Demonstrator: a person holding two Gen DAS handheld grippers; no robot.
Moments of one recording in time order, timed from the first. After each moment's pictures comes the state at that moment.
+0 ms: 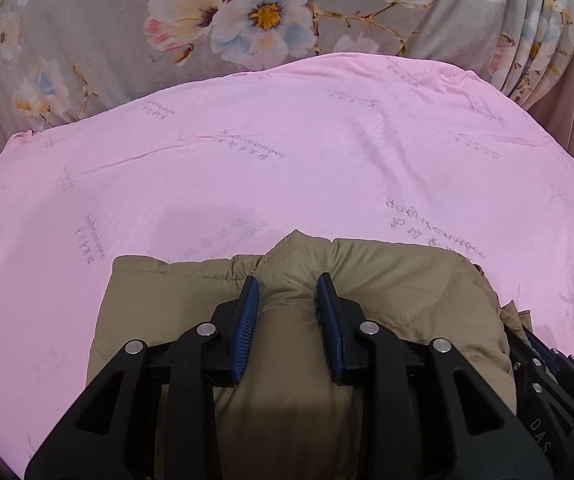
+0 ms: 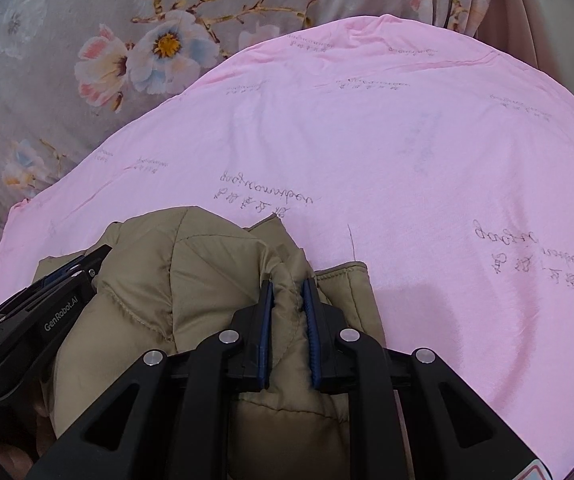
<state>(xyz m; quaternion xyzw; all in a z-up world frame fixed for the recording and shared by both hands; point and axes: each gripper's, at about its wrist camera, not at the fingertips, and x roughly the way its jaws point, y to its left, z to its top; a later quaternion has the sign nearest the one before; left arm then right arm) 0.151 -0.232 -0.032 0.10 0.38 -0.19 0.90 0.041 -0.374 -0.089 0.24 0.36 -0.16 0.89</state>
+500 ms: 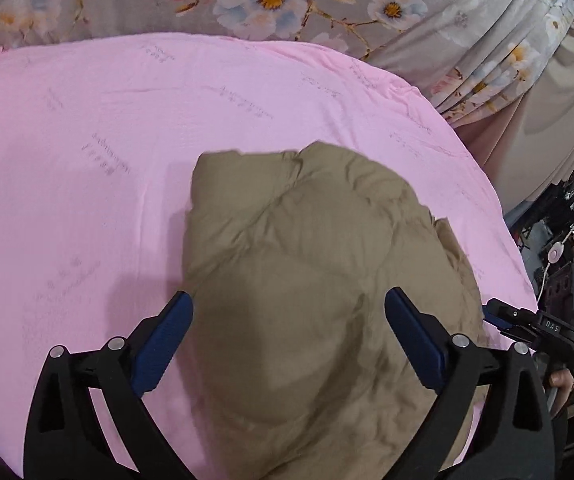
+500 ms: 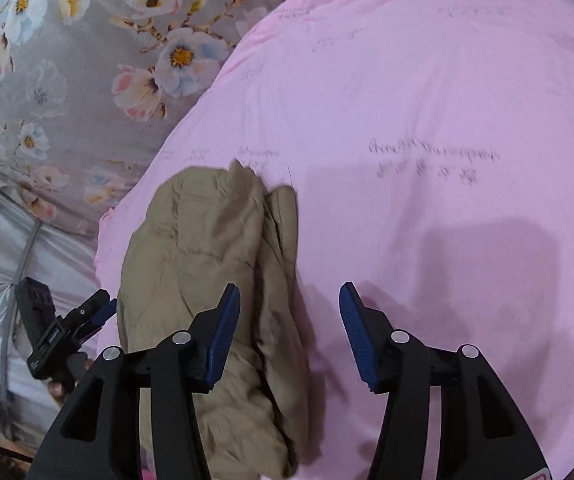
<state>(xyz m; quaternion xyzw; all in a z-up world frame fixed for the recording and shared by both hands) 0.114 -0.094 -0.006 -0.03 0.47 -0.32 0.82 -0.081 -0.457 -0.097 0.41 0.42 0.02 0.81</state>
